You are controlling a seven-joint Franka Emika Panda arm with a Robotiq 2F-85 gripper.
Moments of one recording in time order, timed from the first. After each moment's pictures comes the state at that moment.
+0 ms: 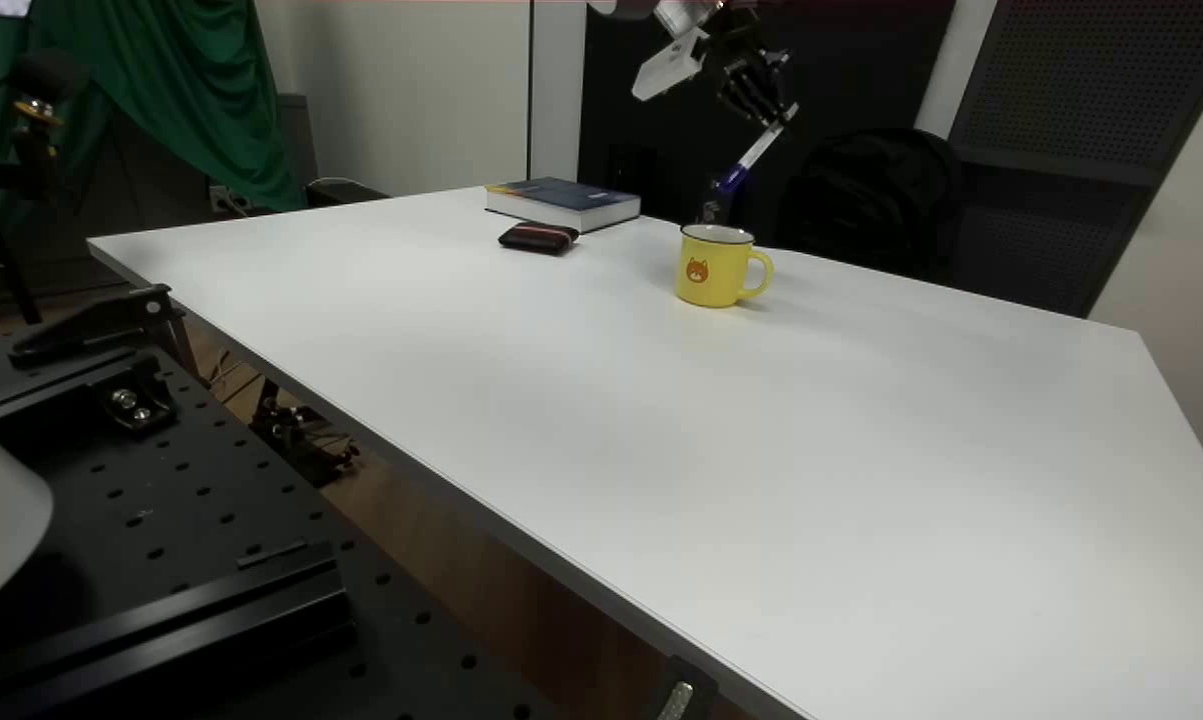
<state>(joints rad) 0.10 0.65 -0.07 -1.63 -1.21 2.54 1.49</state>
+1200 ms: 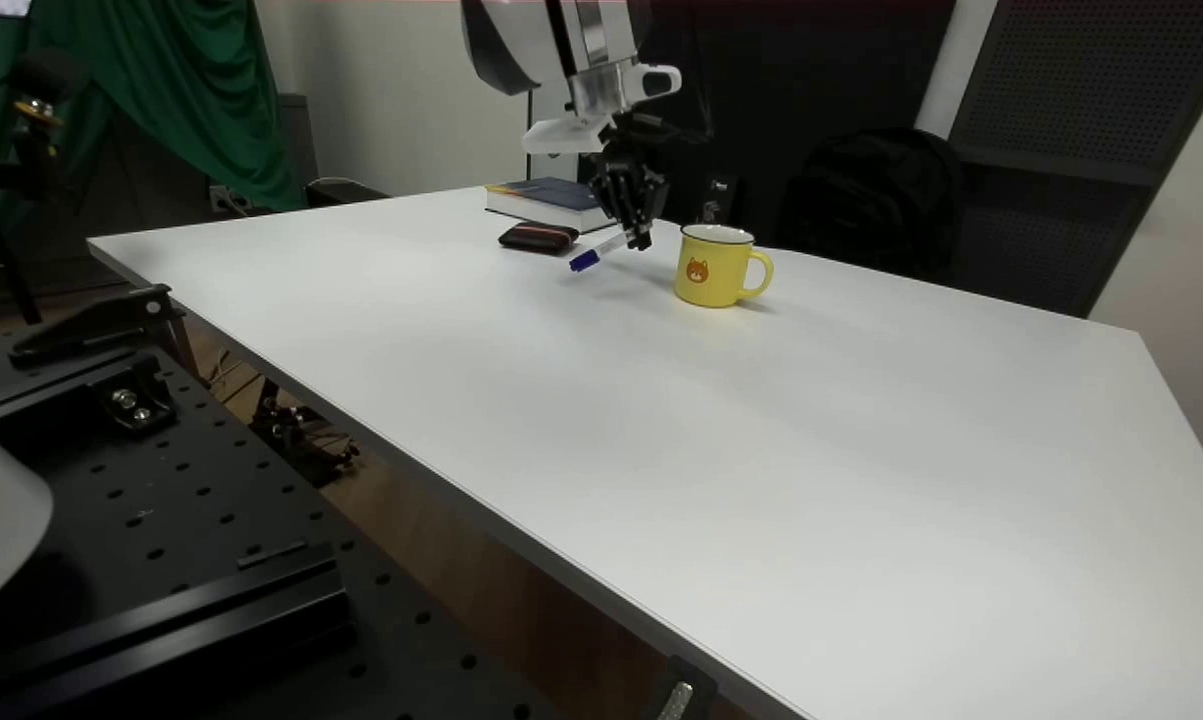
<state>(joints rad) 0.15 0.73 0.00 -1.81 -0.61 2.72 0.87</state>
